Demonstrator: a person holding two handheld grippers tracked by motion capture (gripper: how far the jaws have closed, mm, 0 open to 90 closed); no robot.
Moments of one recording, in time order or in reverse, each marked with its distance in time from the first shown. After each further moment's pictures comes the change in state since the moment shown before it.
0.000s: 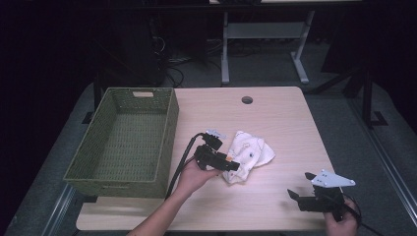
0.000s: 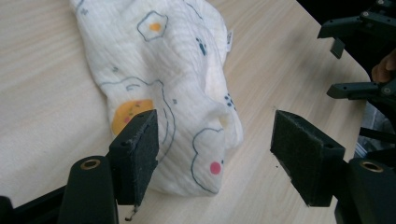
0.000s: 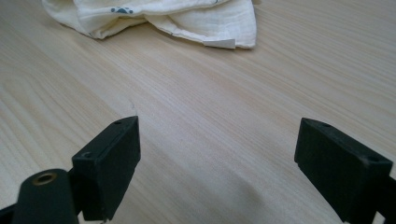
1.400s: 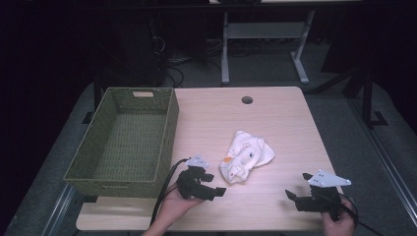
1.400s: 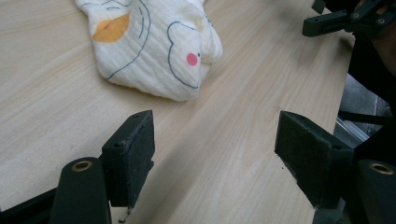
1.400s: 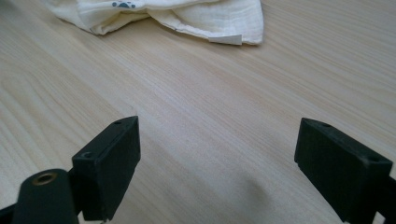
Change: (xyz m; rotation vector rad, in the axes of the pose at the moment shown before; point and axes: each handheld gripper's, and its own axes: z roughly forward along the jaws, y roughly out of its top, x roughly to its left) left arm -0.009 -0.082 -0.025 -0.075 -0.003 0.086; right arm 0.004 0.000 0.006 0.014 0.002 0.001
